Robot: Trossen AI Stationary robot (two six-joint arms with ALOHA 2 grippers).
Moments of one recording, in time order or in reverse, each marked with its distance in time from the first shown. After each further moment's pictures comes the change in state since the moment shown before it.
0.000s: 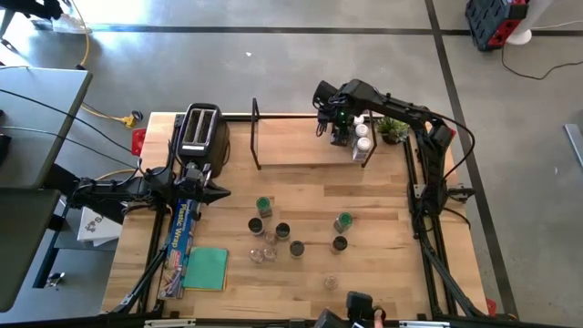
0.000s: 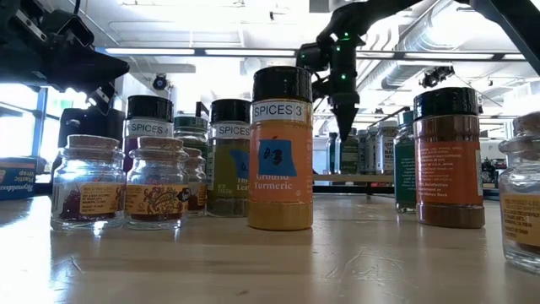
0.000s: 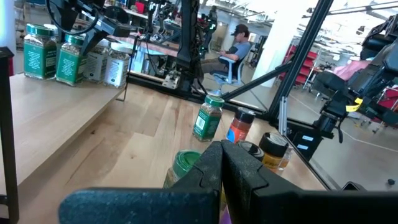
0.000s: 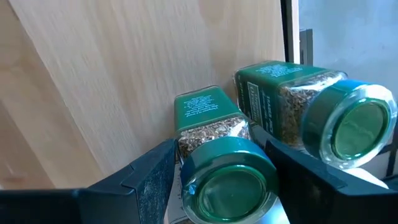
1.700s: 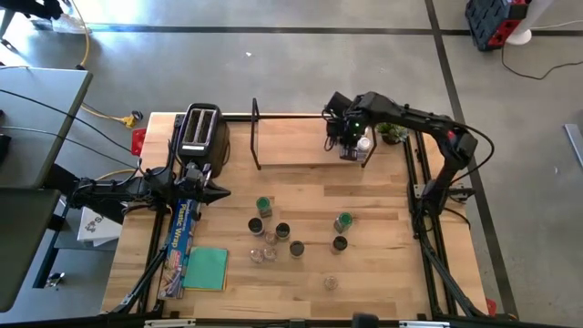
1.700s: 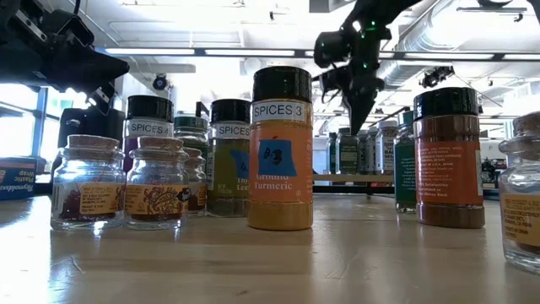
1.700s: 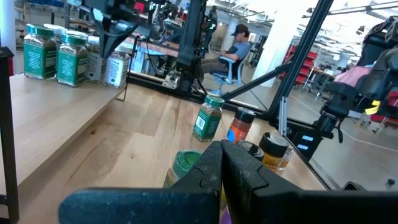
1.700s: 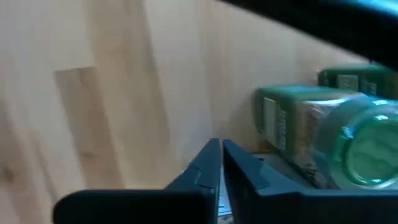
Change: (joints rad) left arm 0.000 0.000 0.000 0.000 0.000 0.000; right arm 0.044 -0.225 -0.300 0.142 -0.187 -0.039
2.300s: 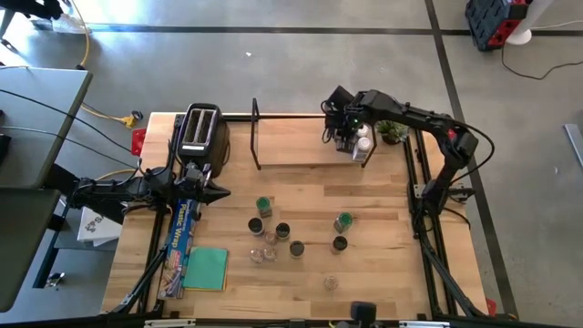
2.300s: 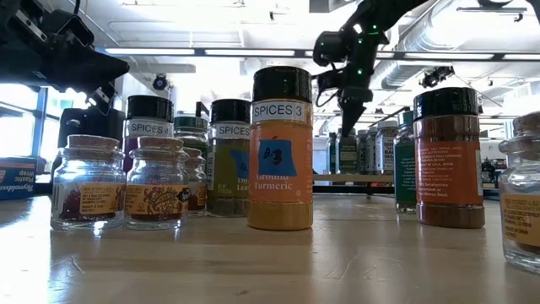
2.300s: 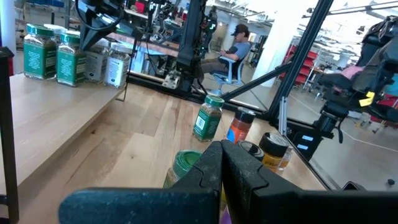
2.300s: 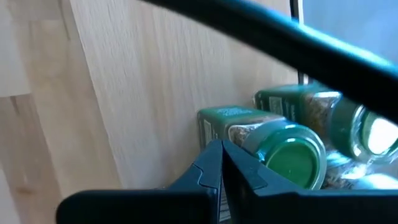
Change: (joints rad) left arm 0.000 0.000 0.000 0.000 0.000 0.000; right arm -0.040 0.000 -0.006 0.139 0.086 -0.051
